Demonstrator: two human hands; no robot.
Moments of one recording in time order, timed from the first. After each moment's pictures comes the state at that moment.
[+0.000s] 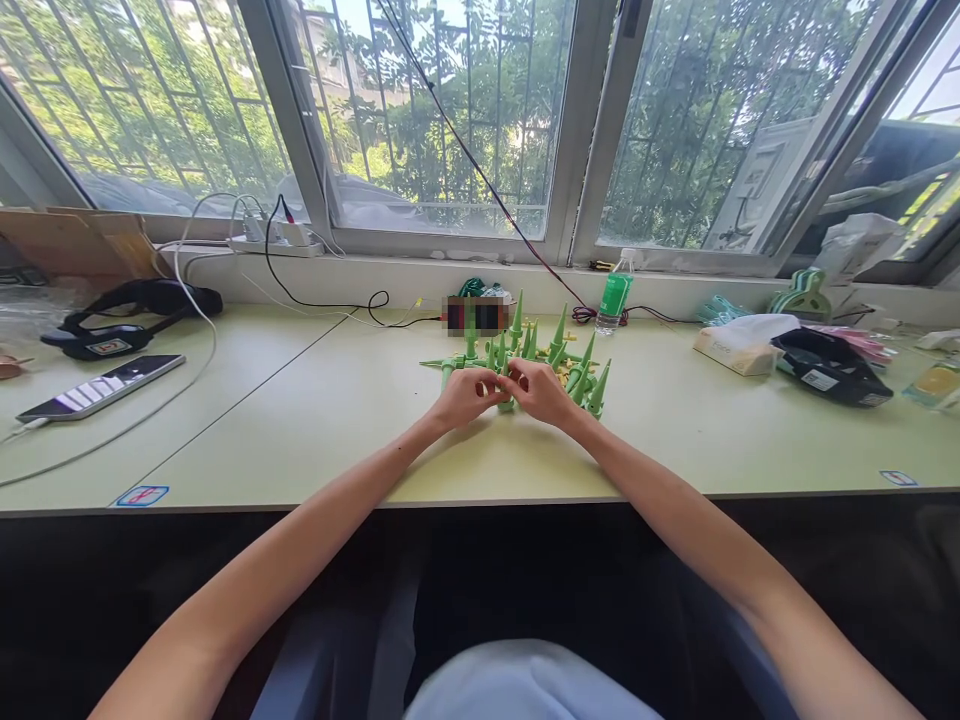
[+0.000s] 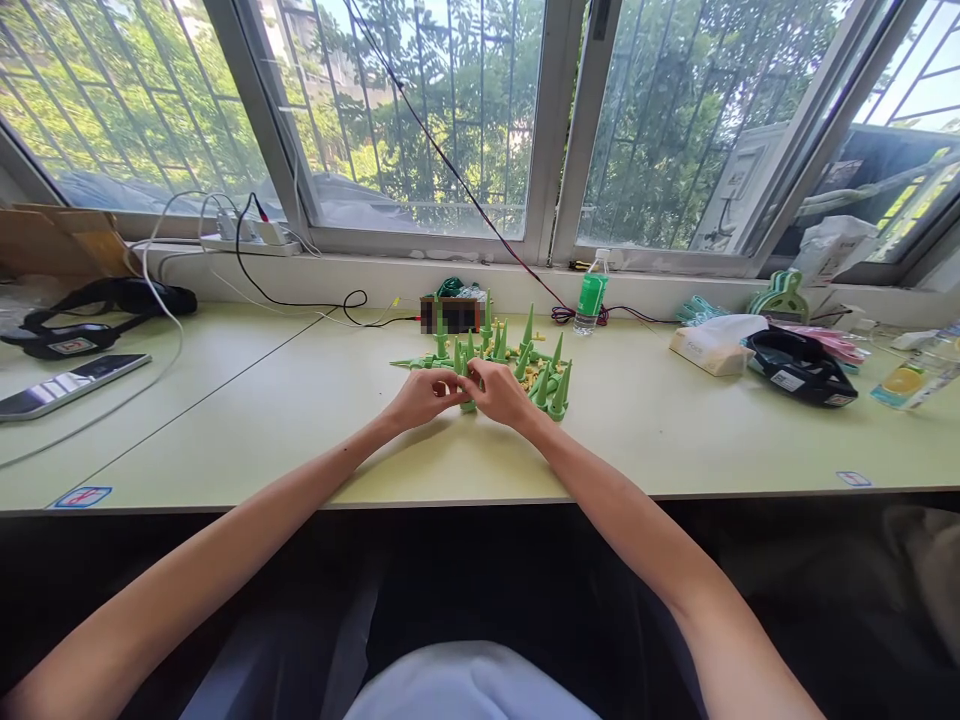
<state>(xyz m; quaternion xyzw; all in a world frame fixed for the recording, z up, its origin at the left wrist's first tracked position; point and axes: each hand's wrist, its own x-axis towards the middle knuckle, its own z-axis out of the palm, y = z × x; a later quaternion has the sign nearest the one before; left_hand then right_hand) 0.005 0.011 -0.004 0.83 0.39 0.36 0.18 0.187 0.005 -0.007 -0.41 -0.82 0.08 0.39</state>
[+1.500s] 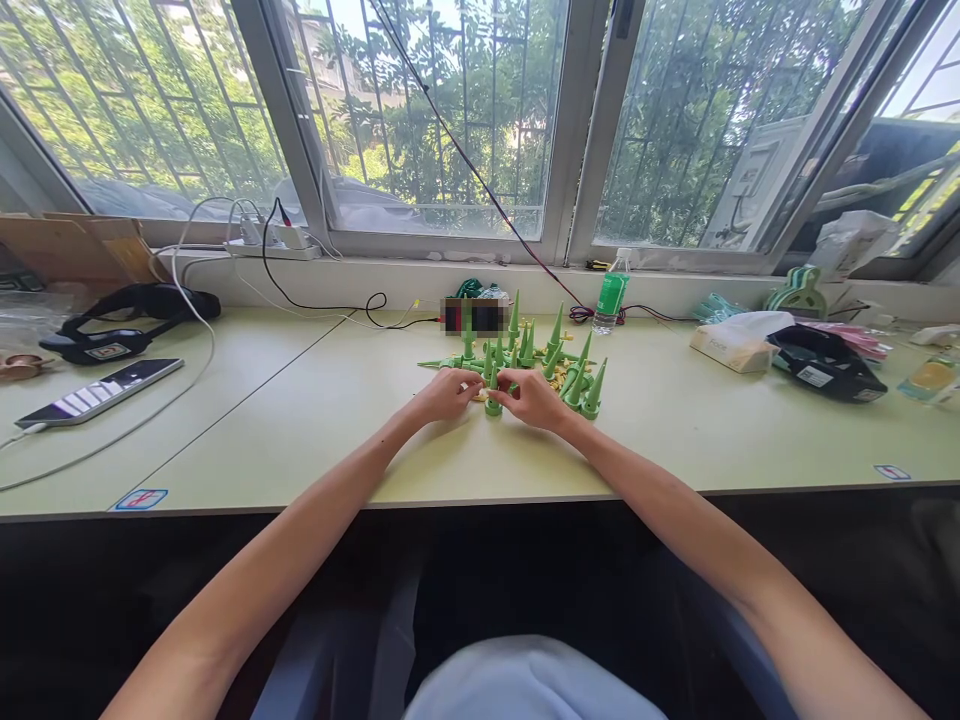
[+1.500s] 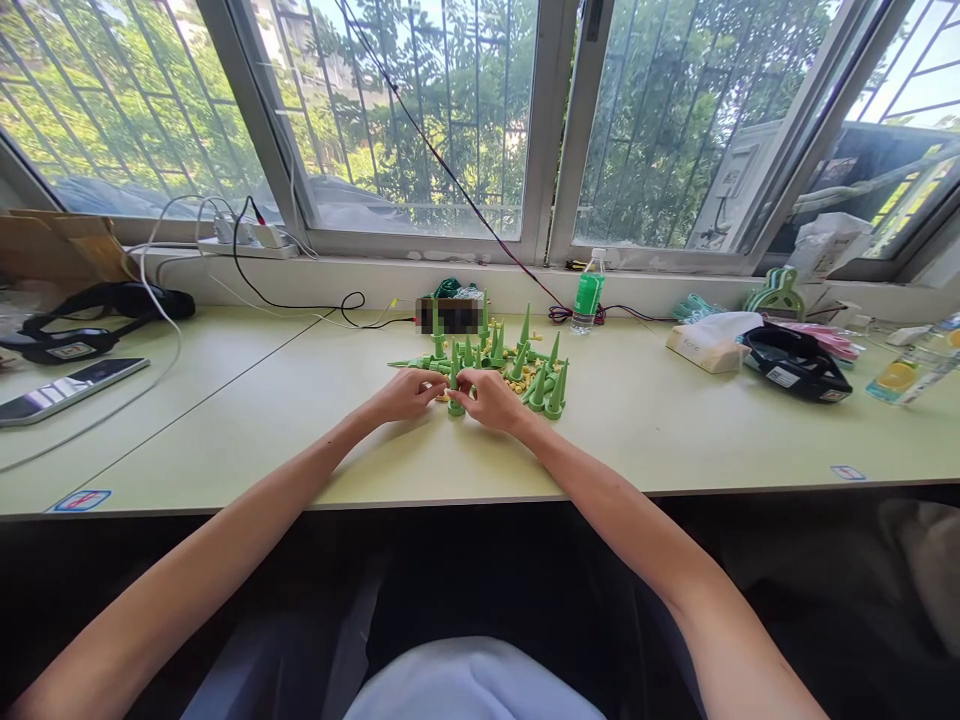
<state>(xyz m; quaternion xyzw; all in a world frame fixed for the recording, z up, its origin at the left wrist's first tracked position) -0.021 0.031 -0.001 0.87 0.40 0.27 0.12 0.180 0.000 -0.011 -0.38 -0.83 0.15 0.39</state>
